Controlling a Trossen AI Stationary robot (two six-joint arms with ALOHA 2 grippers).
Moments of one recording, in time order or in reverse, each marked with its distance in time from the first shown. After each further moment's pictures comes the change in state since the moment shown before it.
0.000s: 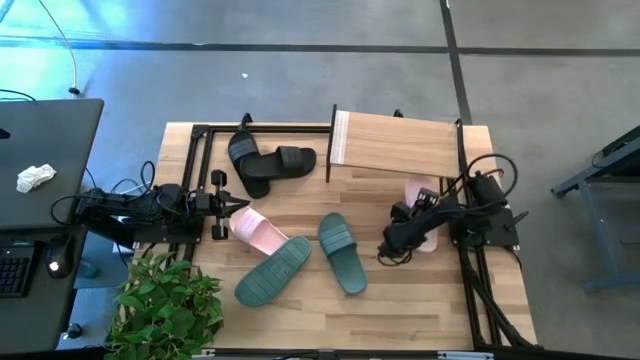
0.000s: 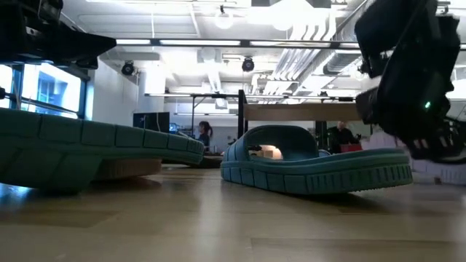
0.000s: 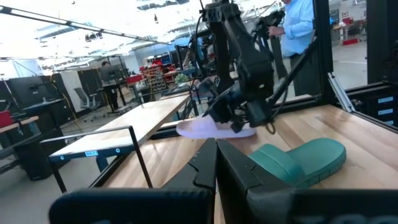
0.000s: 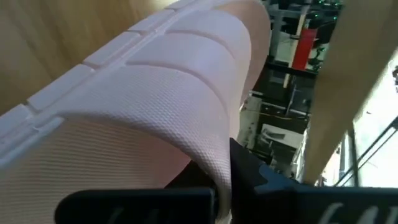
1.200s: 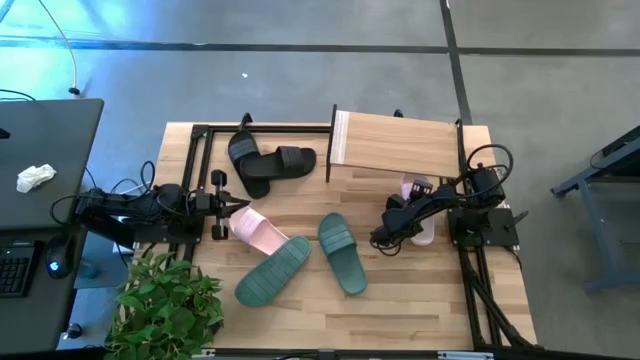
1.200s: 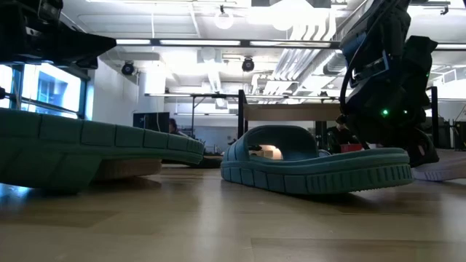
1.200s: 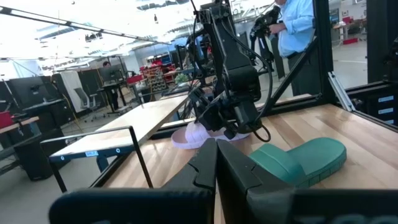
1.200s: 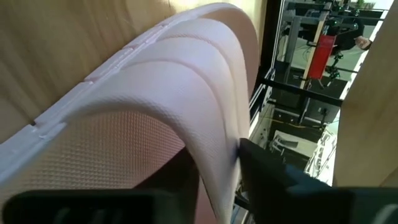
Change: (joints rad) left arm 0.000 0.000 0.000 -0.001 0.000 0.004; right arm -0.139 -0.012 -0.018 0.175 0.086 -0.185
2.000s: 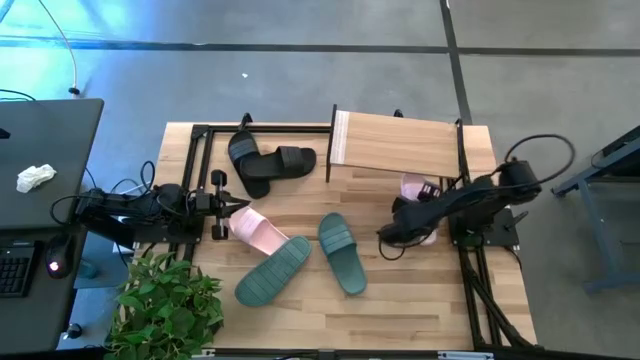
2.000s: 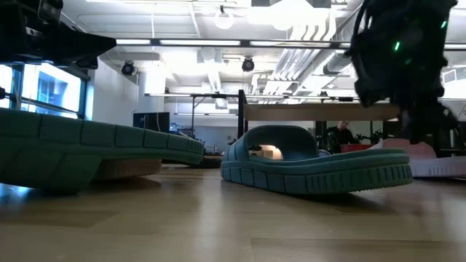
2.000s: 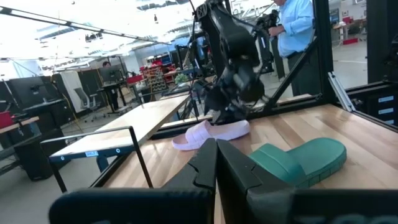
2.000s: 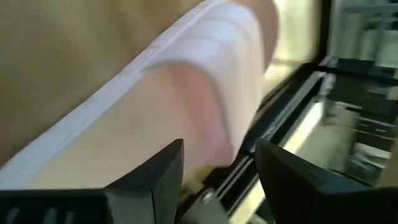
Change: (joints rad) left arm 0.000 0.000 0.000 0.000 0.000 0.000; right arm 0.086 -0.319 0.000 -0.023 -0.260 -0.037
